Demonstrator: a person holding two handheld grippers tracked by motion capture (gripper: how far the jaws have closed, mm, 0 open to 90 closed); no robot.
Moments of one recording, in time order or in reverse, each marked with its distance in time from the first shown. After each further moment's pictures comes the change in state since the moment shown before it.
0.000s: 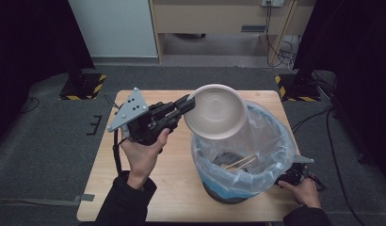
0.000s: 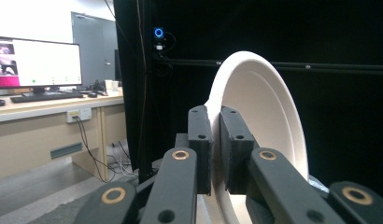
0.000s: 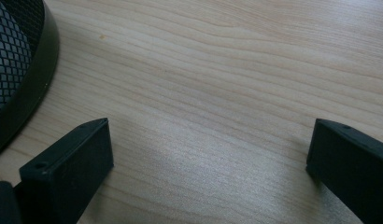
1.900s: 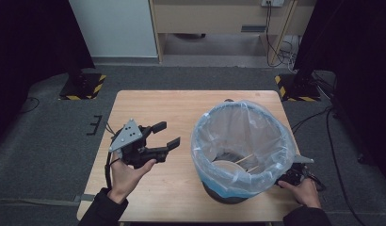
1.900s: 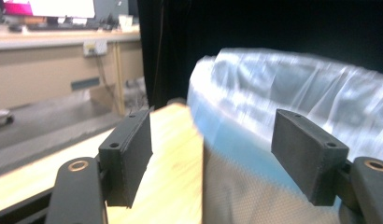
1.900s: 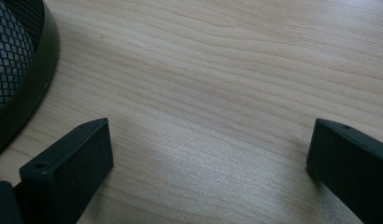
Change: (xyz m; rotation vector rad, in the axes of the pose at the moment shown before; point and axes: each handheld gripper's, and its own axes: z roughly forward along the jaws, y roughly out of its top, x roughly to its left) left arm 0.031 -0.096 -0.051 0.261 0.080 -0.040; right arm 0.000 0.000 0.000 -0.002 -0.001 0.000
